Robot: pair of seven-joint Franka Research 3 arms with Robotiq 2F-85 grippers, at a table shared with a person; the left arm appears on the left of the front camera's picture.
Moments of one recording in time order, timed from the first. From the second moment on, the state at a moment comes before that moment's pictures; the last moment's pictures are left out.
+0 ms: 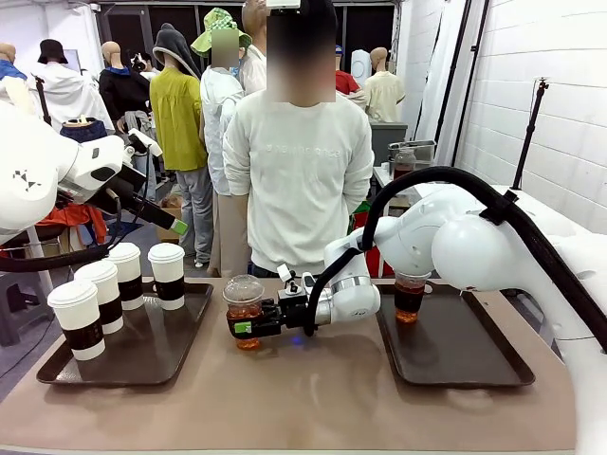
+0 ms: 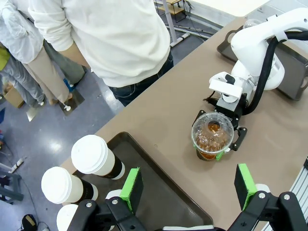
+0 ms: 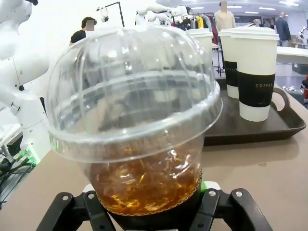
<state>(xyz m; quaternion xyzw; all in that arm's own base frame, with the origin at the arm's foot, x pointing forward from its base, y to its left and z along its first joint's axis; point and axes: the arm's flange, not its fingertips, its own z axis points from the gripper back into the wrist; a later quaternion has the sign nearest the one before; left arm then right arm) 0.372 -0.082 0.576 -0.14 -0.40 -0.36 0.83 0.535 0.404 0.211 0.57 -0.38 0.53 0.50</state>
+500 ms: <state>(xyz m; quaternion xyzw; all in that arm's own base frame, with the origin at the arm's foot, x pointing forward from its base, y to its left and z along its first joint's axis) 0.372 -0.082 0.576 -0.14 -0.40 -0.36 0.84 0.525 0.403 0.290 0.57 -0.39 0.52 0.51</state>
